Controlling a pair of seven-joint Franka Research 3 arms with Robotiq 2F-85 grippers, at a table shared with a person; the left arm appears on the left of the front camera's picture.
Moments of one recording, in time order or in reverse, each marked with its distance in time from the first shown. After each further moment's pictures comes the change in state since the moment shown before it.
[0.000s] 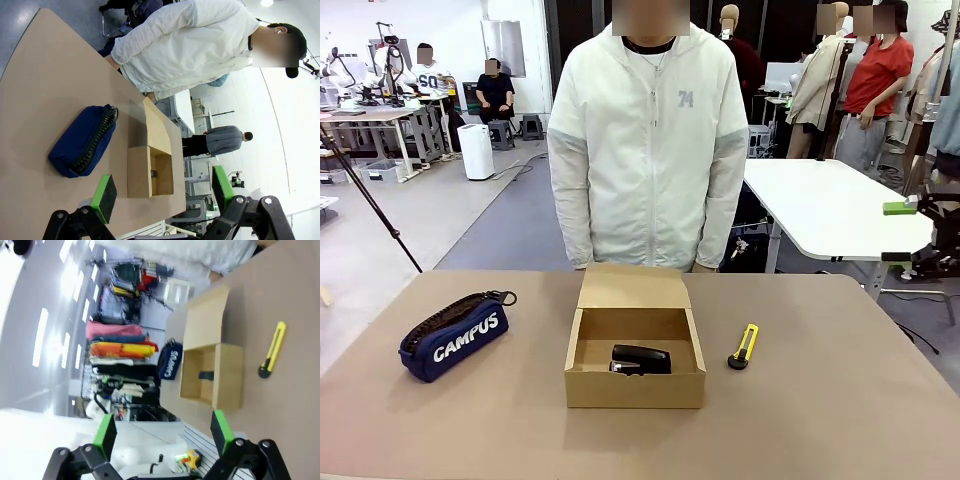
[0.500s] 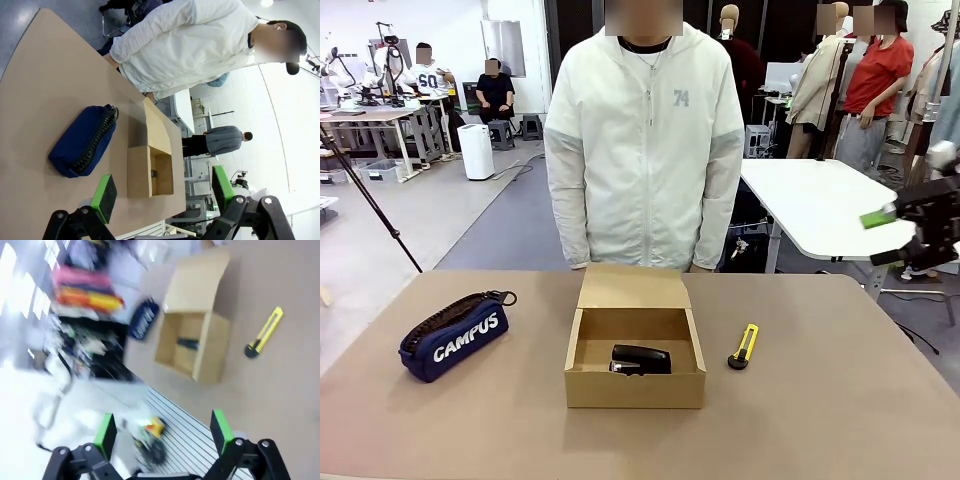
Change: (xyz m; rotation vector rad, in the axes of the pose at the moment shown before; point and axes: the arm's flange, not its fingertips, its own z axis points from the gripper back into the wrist) left arm 0.000 0.000 0.000 0.000 0.000 0.000; right arm -0.005 0.030 -0.011 -0.113 0.145 0.146
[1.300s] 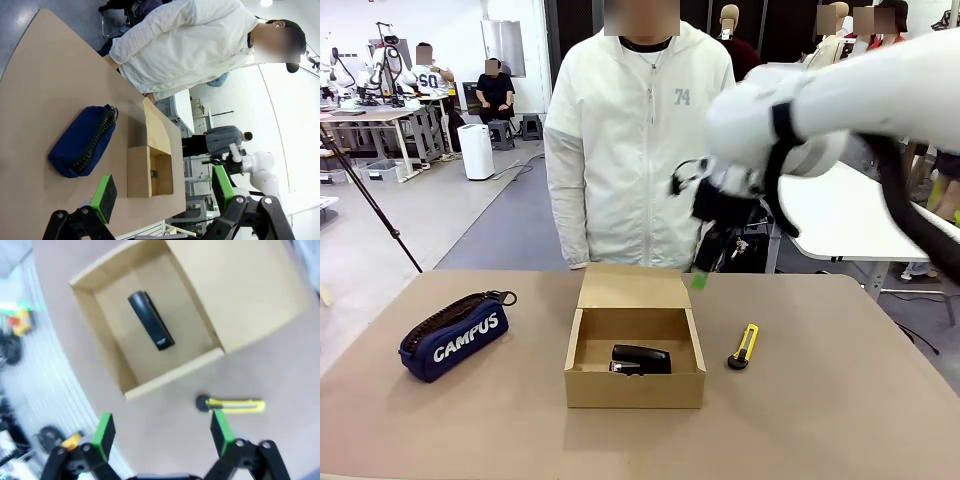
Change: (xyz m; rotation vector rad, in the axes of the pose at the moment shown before) left arm 0.000 -0.001 0.000 -0.001 -0.001 -0.002; right arm 0.070 0.107 -0.291 -0.533 0.749 0.853
